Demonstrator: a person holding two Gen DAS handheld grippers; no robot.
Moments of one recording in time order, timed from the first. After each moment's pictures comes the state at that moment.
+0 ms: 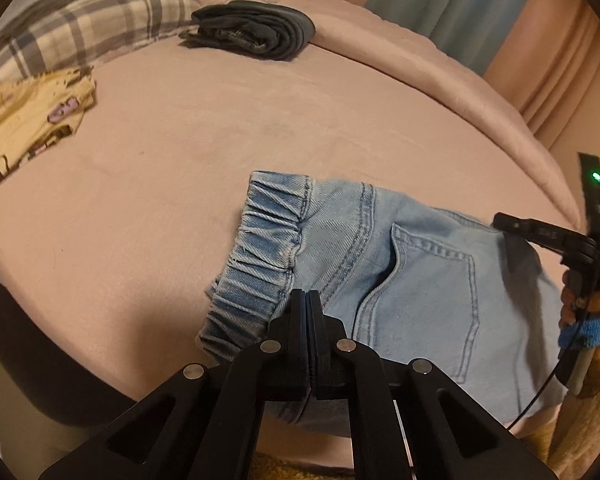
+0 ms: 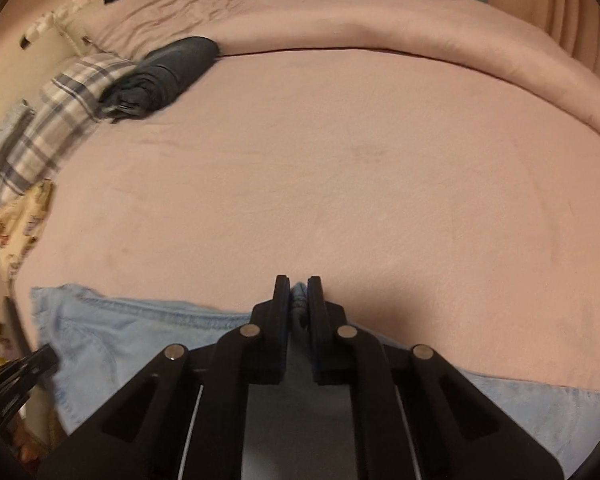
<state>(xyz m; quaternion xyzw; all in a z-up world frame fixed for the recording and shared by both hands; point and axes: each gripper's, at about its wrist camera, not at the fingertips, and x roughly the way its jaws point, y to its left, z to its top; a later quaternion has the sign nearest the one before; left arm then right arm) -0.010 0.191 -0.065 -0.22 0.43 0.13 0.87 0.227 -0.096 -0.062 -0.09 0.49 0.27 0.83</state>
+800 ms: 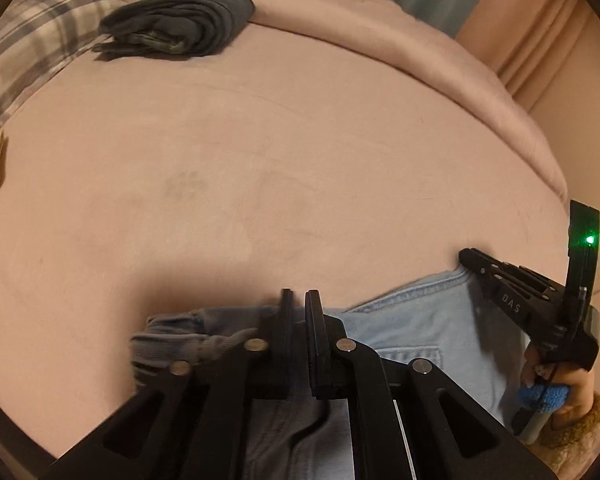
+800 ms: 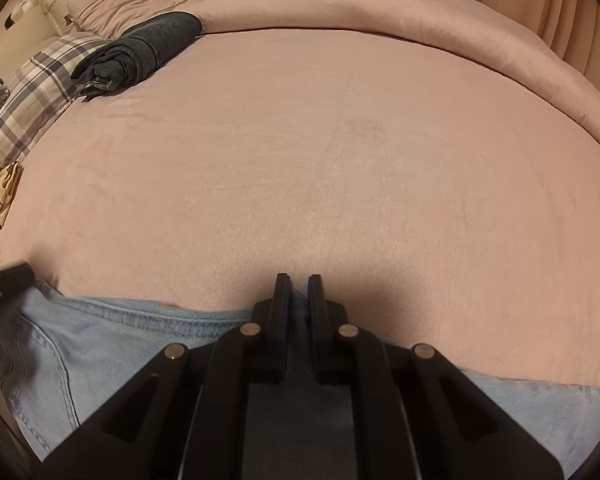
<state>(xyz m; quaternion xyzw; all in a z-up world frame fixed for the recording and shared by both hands) 0.087 0.199 -0.054 -0.20 0.47 0.05 0.86 0.232 -0.087 -0.089 -0.11 0.49 0.24 0.83</state>
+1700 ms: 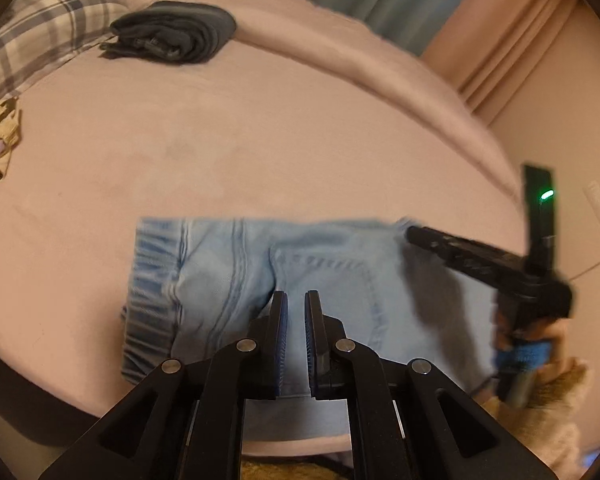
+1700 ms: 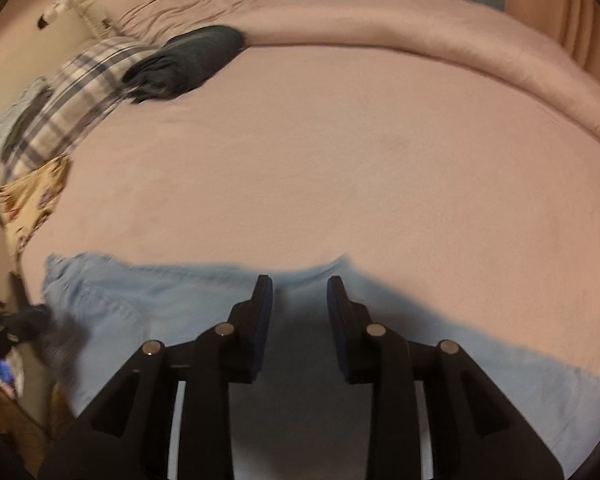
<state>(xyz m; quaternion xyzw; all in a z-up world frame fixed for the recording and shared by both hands) 0.018 0.171 -0.036 -0.22 0.45 0.01 0.86 0.192 -0.096 -0.050 -0.09 0.49 0.31 0.81</state>
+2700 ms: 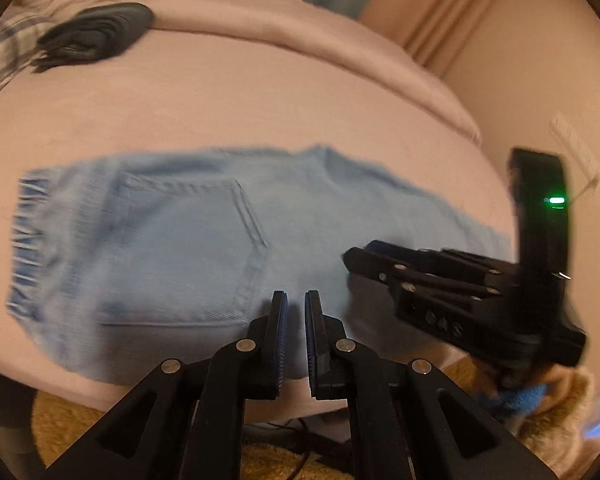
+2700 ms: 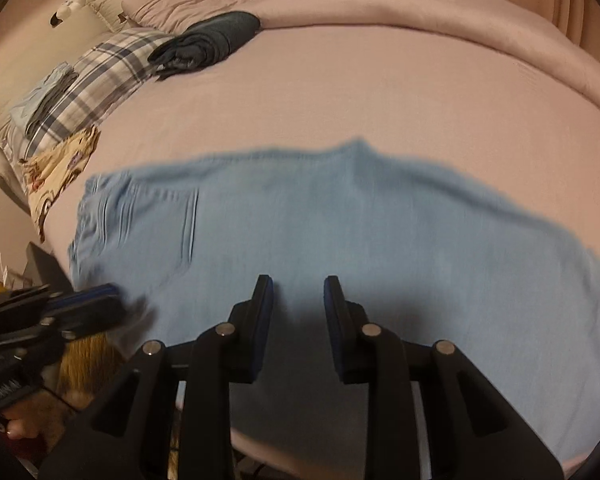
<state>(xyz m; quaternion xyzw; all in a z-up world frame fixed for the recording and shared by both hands) 0.009 0.076 -0.051 -0.17 0.47 -0.09 0.86 0.112 -0.144 -0.058 -0.08 0.50 0.31 0.80</state>
